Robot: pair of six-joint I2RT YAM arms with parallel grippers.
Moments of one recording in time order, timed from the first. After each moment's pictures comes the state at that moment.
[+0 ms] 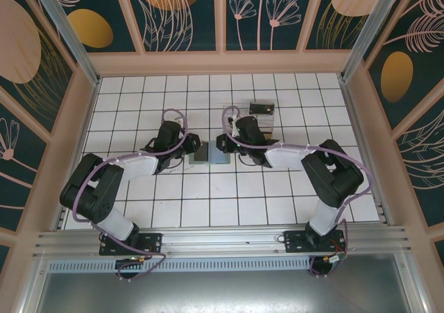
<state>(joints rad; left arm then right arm) -0.46 1.61 0.70 0.26 0.17 -0.68 0.69 1.76 0.92 0.25 -0.25 0.62</state>
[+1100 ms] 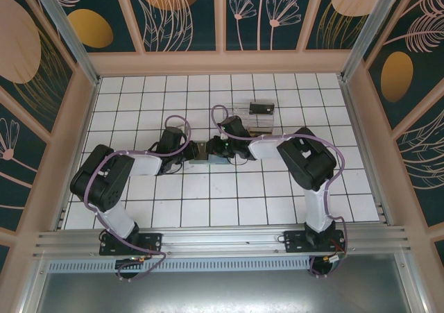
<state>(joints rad) -0.45 1.72 0.66 0.31 0.17 -0.65 0.71 2.00 1.10 0.13 -0.38 0.81</state>
